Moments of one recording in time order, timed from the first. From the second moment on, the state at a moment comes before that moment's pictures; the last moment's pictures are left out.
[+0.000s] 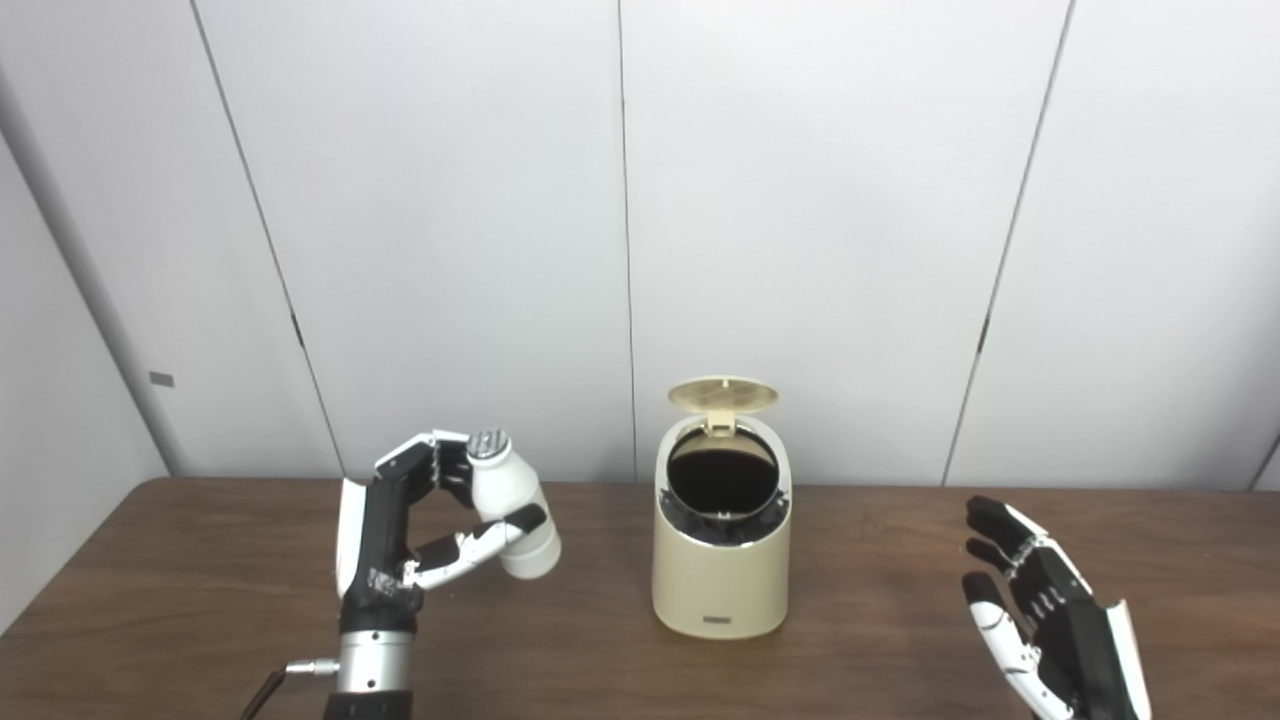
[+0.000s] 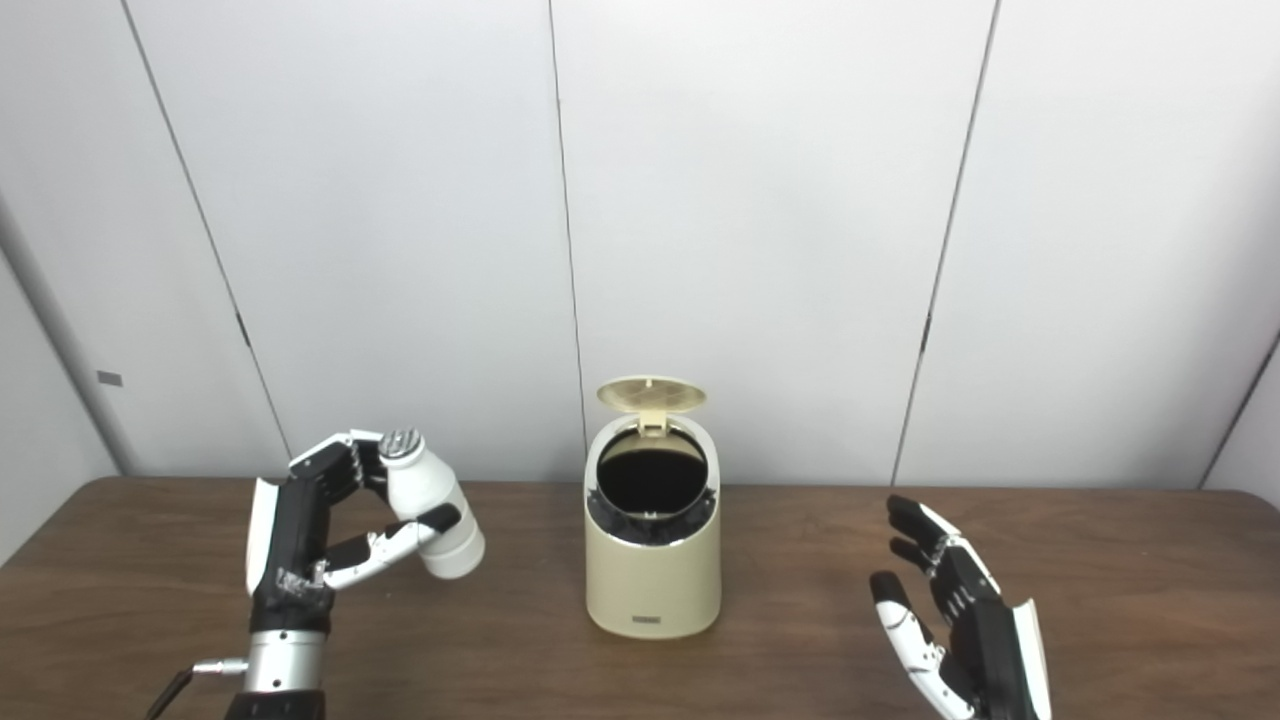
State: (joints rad) left arm -0.33 0.13 0.04 0.07 0.17 -0.38 0.22; right arm -0.13 -0.08 -0.09 0.00 -0.07 -0.38 -0.12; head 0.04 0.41
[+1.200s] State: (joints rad) left arm -0.51 0.20 -0.34 0.05 0.50 -0.45 0.42; right arm -0.15 -0.06 -0.08 0.04 -0.10 -0.41 -0.12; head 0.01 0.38
